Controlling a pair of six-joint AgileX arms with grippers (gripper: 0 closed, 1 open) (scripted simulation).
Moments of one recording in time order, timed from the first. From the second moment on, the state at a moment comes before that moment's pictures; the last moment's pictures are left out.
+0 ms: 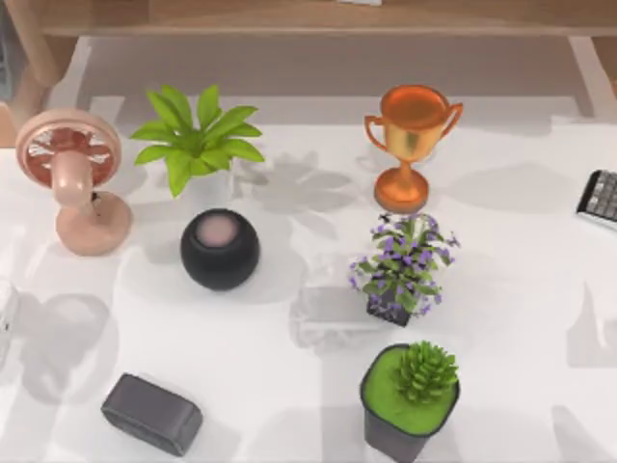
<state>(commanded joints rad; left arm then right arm) -0.20 1.97 2.29 -0.09 -0.42 0.30 0.00 0.00 0.00 0.00 0.00 0.00</state>
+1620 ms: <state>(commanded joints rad) 0.51 1.91 0.93 0.67 0.54 1.74 0.00 0.00 0.00 0.00 0.00 0.00</state>
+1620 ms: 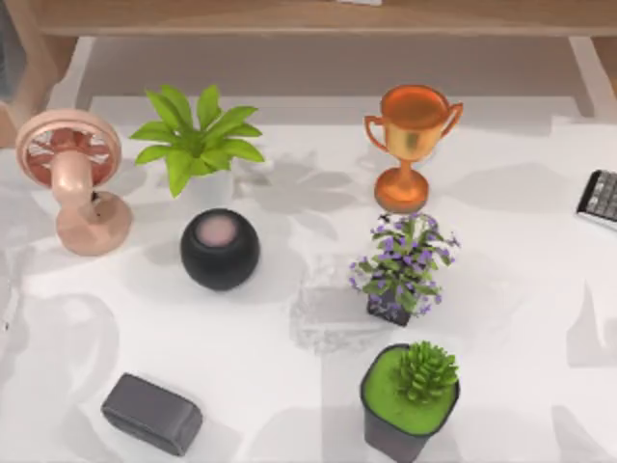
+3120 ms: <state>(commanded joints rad) 0.47 2.00 1.04 0.65 0.50 1.72 0.00 0.00 0.00 0.00 0.00 0.00</state>
